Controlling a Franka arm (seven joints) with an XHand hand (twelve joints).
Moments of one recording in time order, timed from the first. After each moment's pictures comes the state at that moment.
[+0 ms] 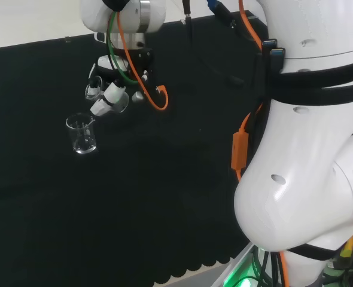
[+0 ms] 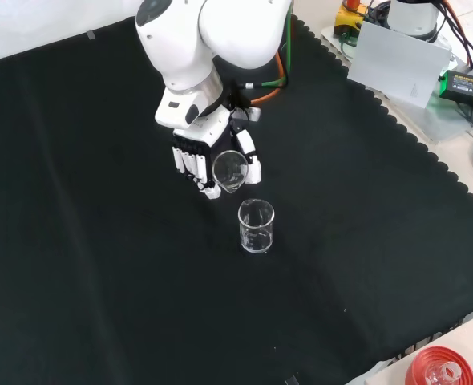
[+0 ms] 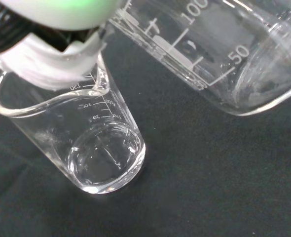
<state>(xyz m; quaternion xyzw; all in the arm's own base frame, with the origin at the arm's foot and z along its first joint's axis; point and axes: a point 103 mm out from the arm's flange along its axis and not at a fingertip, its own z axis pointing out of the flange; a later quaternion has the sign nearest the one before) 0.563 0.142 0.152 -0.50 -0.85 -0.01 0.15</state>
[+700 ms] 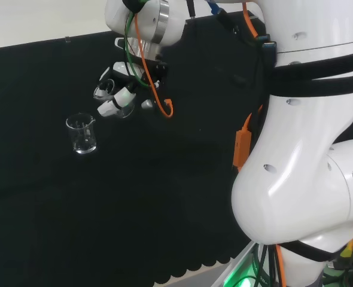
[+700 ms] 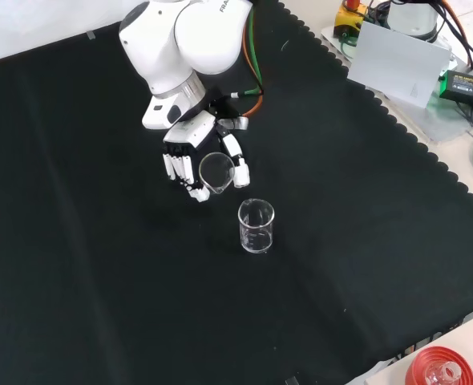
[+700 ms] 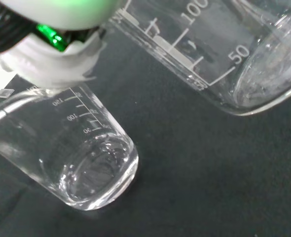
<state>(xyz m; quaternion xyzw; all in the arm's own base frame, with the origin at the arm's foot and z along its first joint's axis) 0.576 0.120 0.112 -0.49 -0.84 -0.10 0.21</state>
